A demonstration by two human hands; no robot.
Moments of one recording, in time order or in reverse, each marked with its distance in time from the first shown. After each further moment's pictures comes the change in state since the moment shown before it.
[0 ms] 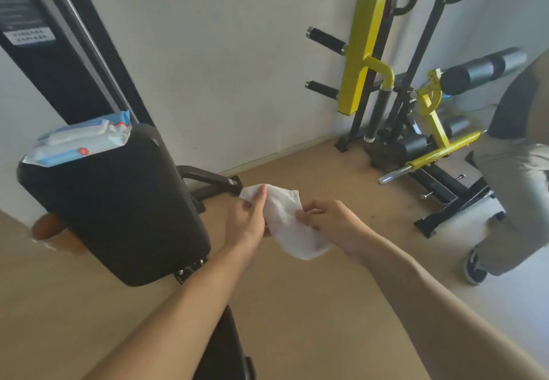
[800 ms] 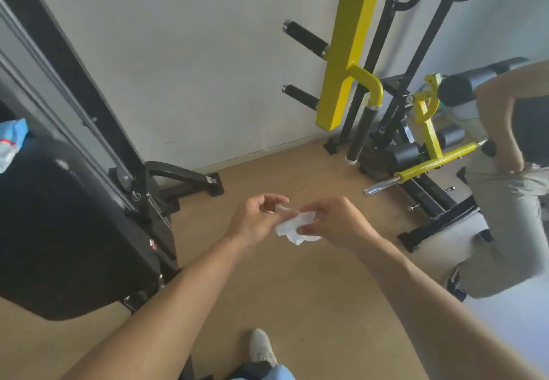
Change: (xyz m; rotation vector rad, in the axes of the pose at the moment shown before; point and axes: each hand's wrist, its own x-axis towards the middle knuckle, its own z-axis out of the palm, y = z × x) left_hand 0.124 -0.022 0.122 0.227 -0.285 0.003; right_hand 0.119 0.016 -0.132 -0.435 0.090 -0.052
